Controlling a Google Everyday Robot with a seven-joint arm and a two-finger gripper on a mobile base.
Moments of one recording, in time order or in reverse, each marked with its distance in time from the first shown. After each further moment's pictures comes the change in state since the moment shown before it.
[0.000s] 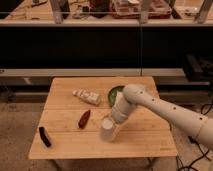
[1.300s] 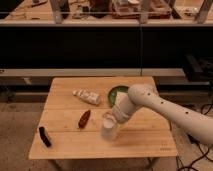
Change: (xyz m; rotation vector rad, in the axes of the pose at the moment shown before) arm -0.019 0.001 -0.032 0.128 0.031 -0.005
